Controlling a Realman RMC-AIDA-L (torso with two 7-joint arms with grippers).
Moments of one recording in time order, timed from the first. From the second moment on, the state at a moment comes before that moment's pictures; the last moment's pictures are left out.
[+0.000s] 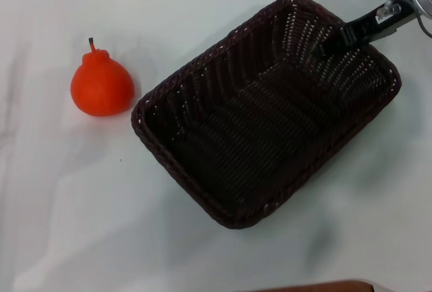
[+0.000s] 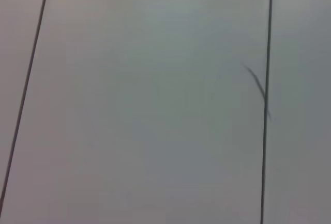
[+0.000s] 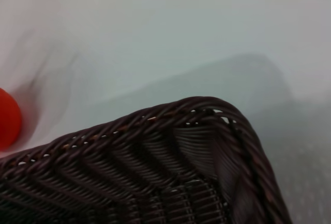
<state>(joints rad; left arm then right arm) -0.21 -2.17 -2.34 -0.05 0.53 -1.55 2.84 0.81 2.08 -0.78 -0.99 0.39 1.54 2.52</state>
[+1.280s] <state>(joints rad) -0.20 -2.17 -2.34 -0.06 0.53 -1.57 2.84 0.51 2.08 -0.62 -1.14 0.68 1.62 2.68</state>
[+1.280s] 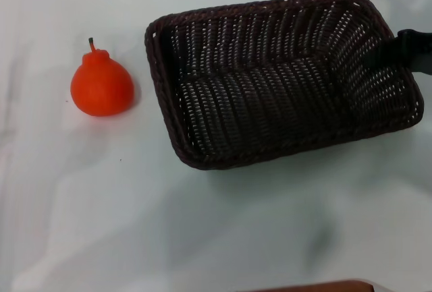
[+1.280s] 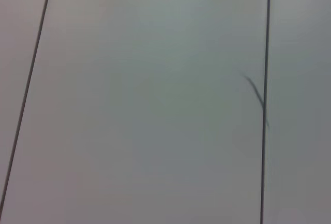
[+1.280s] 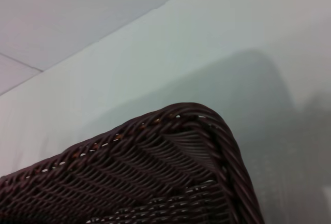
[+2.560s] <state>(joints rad) -0.20 -2.16 -2.32 -0.07 0.54 -1.56 2.85 0.55 2.09 -0.62 -1.05 0.75 1.54 2.76</state>
